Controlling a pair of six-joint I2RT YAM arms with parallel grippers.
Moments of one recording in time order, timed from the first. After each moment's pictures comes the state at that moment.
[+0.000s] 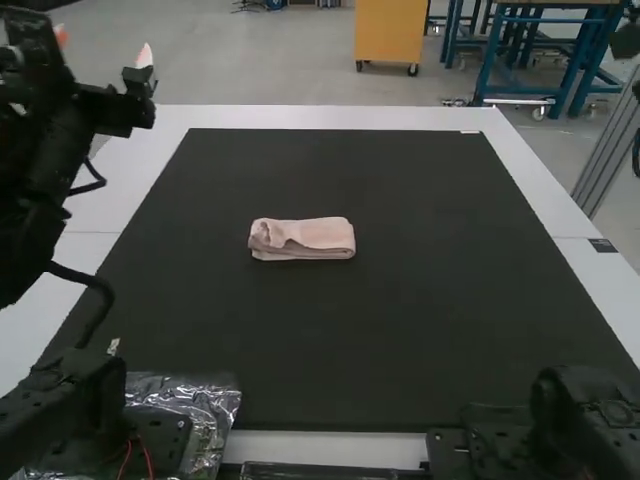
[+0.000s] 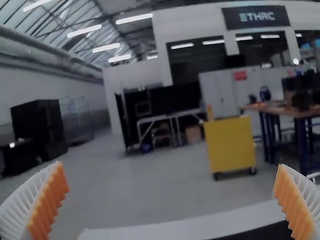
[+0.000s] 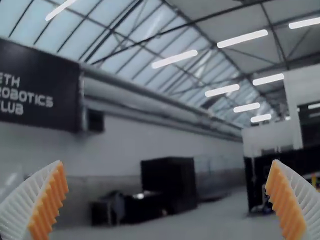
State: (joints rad) left arm -0.14 0.45 0.55 0.33 -0.10 0.21; right arm 0.03 0.22 0.77 0.18 -0.37 0.43
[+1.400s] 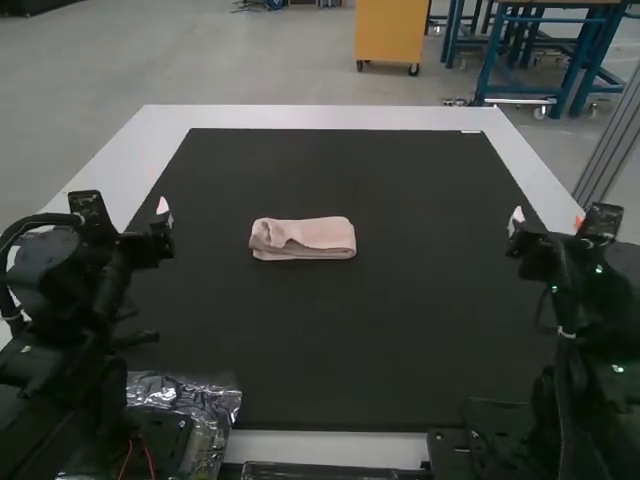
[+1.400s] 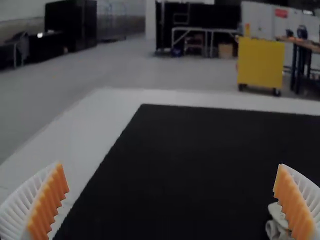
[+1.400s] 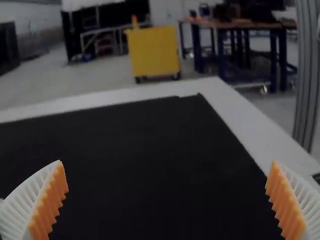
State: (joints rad) left arm -0.14 0.00 0.01 0.04 -0.31 -0.01; right arm -0.05 0.01 0.01 0.00 0.03 0.08
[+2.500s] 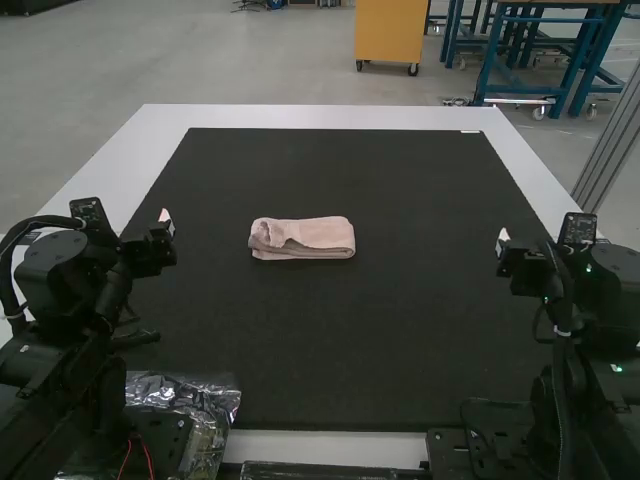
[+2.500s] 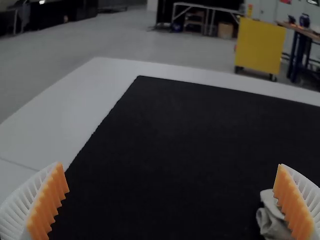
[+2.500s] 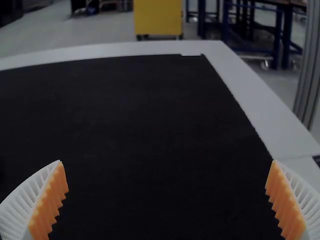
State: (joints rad) left arm -0.14 0.00 0.01 -0.02 -0.32 -0.11; right arm -0.05 0.01 0.01 -0.09 -0.02 -0.01
